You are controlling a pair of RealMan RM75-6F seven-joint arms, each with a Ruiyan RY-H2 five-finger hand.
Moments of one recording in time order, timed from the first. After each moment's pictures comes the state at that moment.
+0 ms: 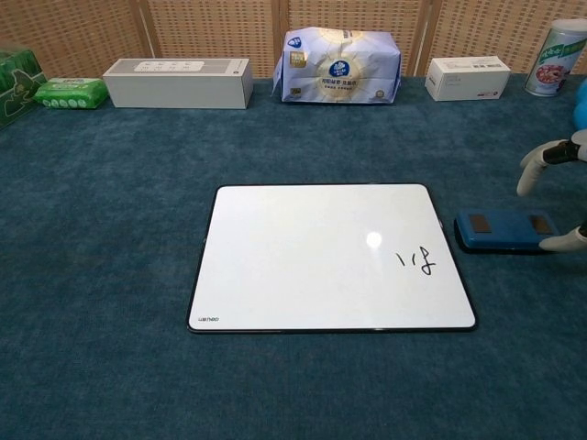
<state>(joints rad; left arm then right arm) -0.08 -0.99 0.00 -1.98 1.52 1.42 0.22 0.42 -1.36 0.18 -1.79 -0.95 1.11 -0.55</state>
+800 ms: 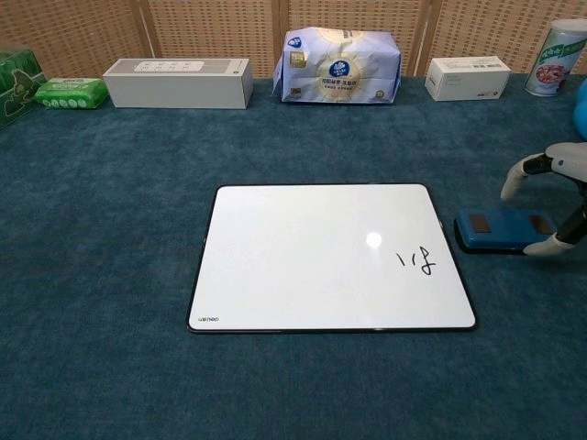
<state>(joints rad) -0.08 -0.97 -0.01 -1.99 1.54 1.46 0.22 0.51 -1.41 0.16 -1.70 -0.83 1.08 -0.57</state>
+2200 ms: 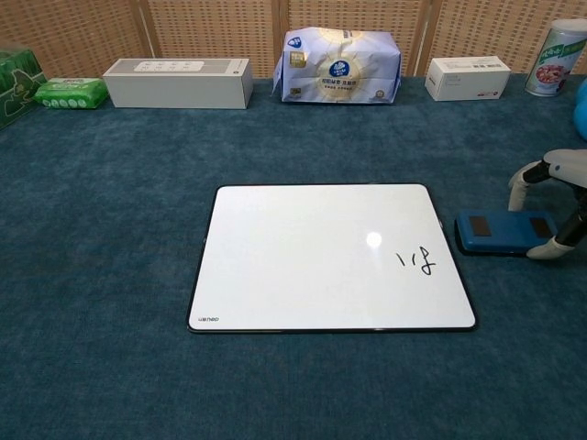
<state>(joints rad) -0.08 -0.97 -0.01 -1.99 1.52 1.47 0.22 0.56 -1.44 0.14 -1.63 -0.78 1.06 -0.51</state>
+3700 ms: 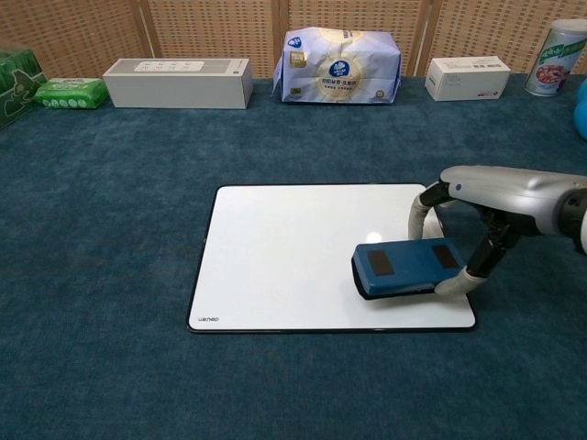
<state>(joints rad) -0.07 -0.96 -0.02 -1.97 1.51 1.49 0.20 0.66 -1.45 0.09 -1.89 -0.83 1.04 -0.56</state>
